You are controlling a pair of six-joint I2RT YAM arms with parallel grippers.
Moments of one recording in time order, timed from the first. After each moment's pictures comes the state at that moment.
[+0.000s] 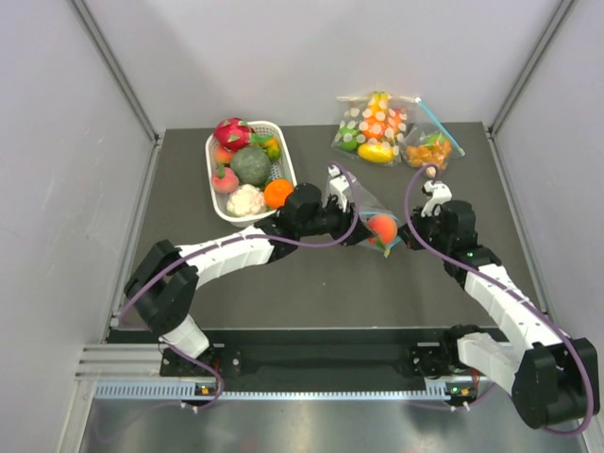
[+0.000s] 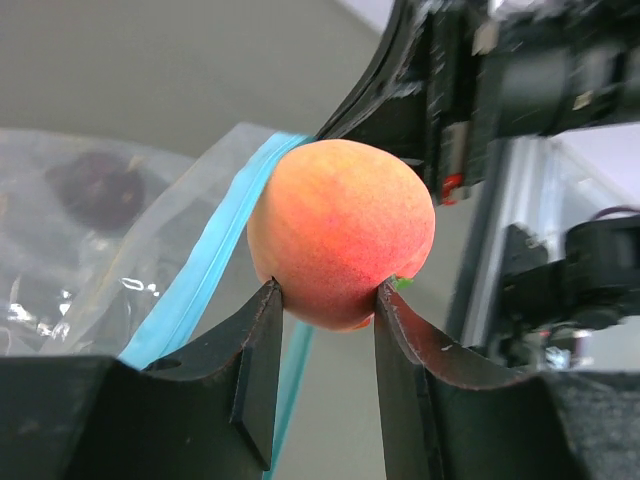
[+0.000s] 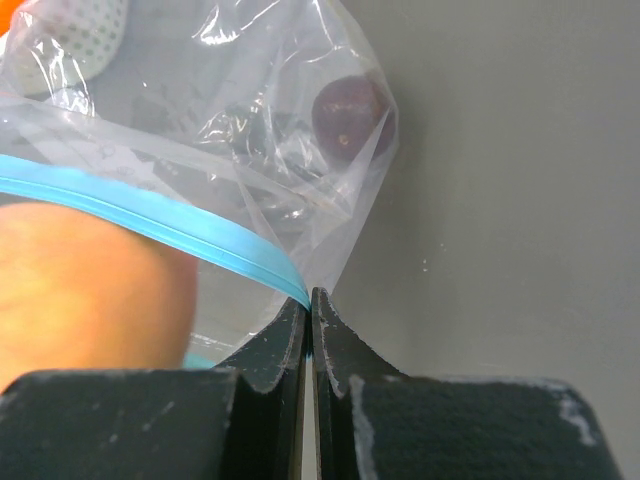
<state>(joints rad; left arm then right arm) -0.83 1.62 1.06 0.29 0.42 -0.33 0.19 0.99 0.58 -0.12 -0.26 0.22</state>
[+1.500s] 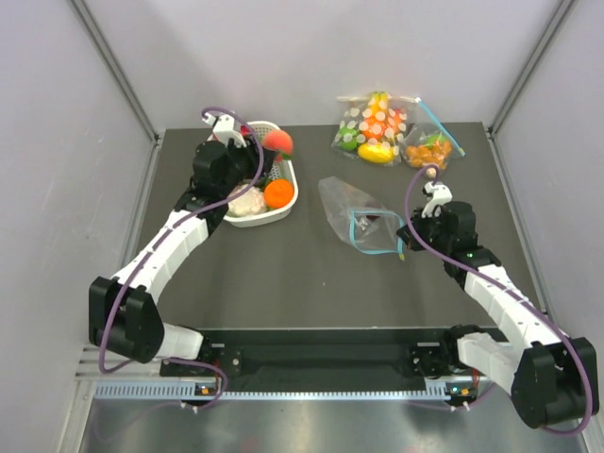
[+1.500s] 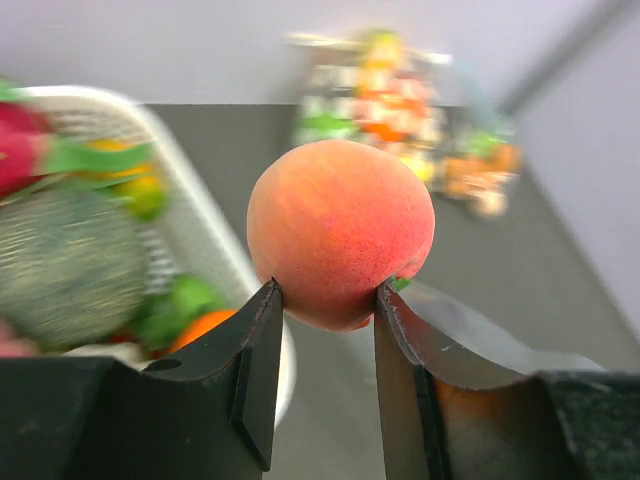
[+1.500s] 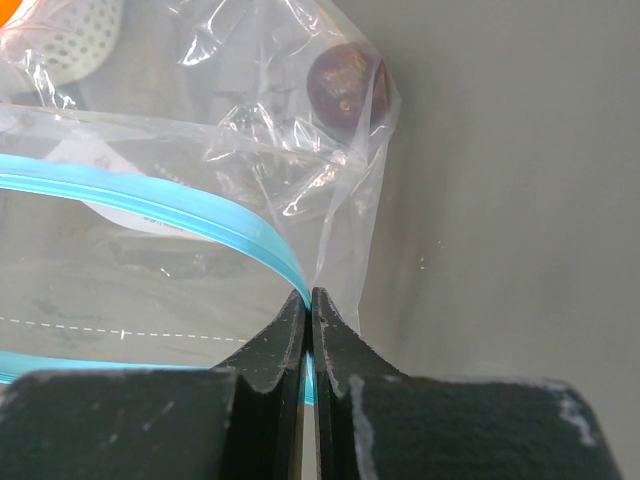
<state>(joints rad) -0.33 1.37 1.10 0.17 0.20 -0.41 0.19 0.99 0.56 -0.10 -0.27 0.22</state>
